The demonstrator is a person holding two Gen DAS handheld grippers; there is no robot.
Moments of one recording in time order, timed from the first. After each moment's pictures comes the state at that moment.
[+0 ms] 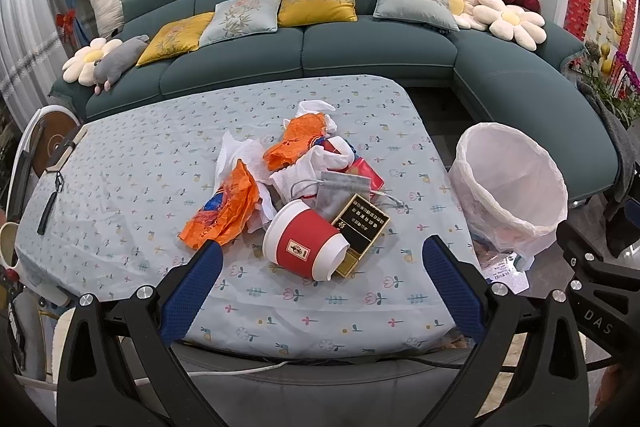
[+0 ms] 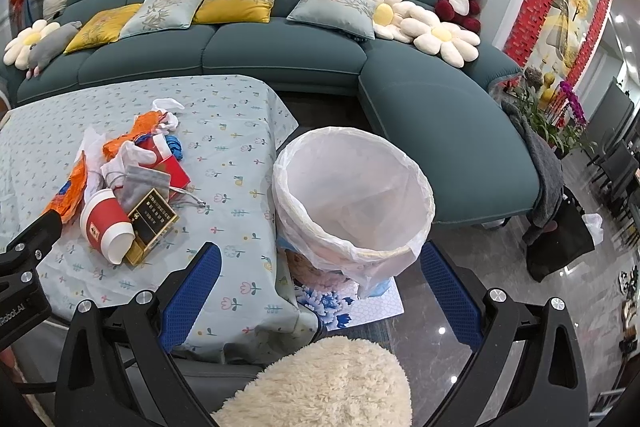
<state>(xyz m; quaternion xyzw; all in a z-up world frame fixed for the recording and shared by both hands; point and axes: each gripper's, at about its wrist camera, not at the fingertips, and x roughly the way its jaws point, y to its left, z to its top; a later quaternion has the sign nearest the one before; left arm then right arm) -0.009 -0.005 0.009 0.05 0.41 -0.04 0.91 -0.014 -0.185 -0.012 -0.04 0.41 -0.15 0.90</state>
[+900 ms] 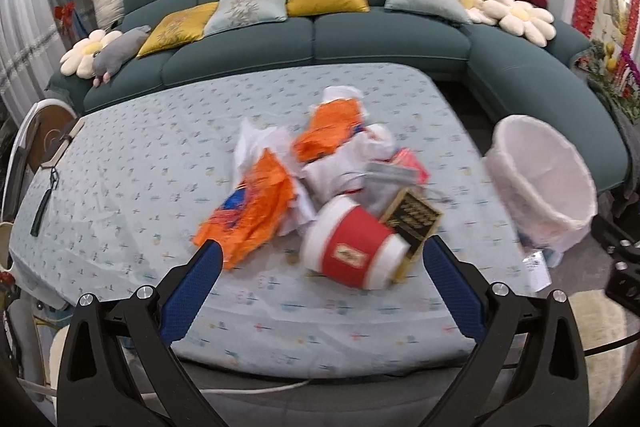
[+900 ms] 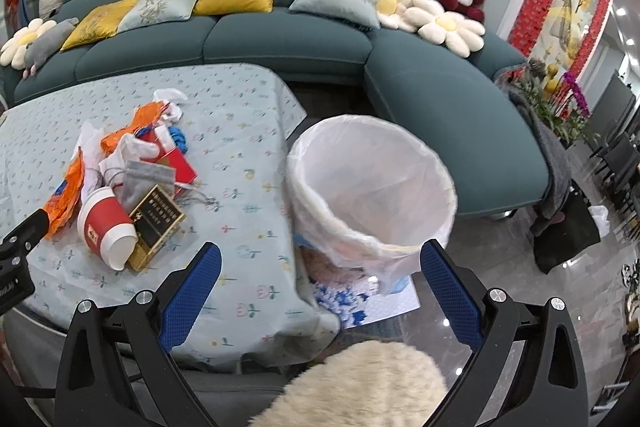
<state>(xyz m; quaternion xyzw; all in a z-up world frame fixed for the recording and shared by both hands) 0.027 0.056 -0.032 0.05 0.42 -0.03 0.91 0.009 -0.164 -0.040 -0.03 0.43 -0.15 0.89</state>
